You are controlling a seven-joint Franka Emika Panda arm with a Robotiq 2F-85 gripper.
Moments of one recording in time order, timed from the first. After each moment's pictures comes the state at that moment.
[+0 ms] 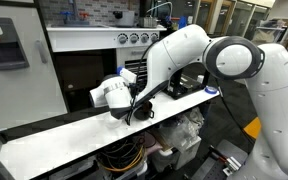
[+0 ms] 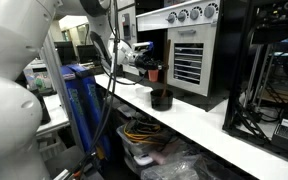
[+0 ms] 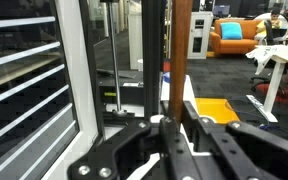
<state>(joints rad) 0.34 0.63 0.27 -1.63 -1.27 1.15 -0.77</state>
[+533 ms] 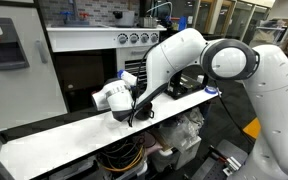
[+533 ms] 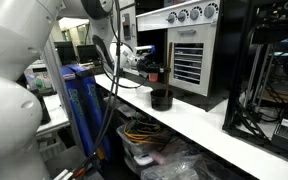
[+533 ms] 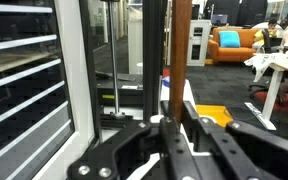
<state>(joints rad) 0.34 0.65 0.25 -1.63 -1.29 1.15 -0.77</state>
